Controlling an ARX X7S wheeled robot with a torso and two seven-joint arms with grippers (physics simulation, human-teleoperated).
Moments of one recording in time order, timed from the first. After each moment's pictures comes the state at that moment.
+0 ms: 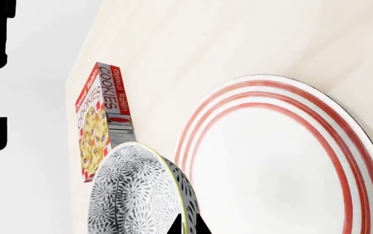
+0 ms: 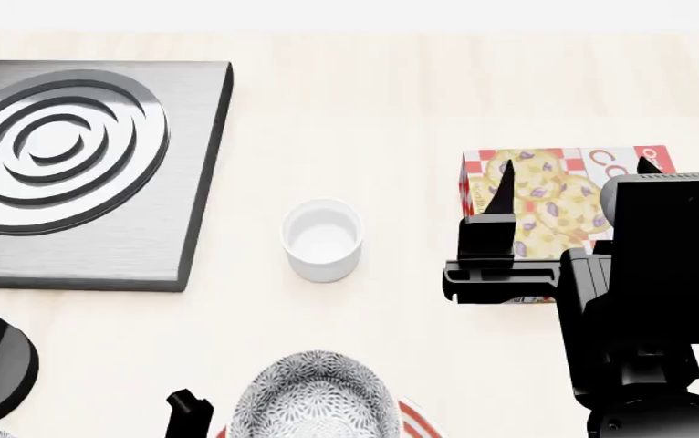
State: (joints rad) left arm -1.35 -0.71 1.65 0.99 -0.03 -1.01 0.28; right arm 0.59 0.38 0.02 -0.58 0.54 0.99 0.28
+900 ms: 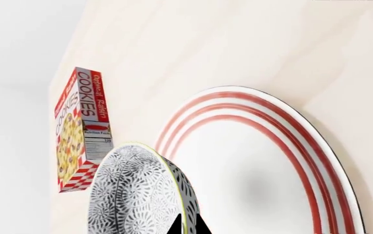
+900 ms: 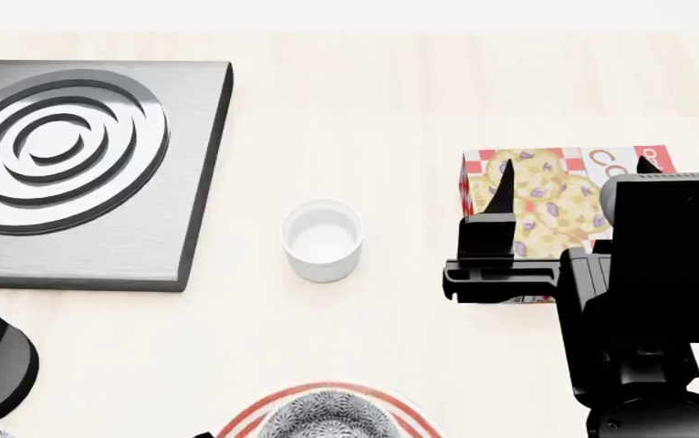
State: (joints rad) left arm -1.26 -0.68 1.74 0.94 0.03 -0.99 0.21; right arm 0.59 0.39 0.01 -0.57 0.55 0.97 0.29
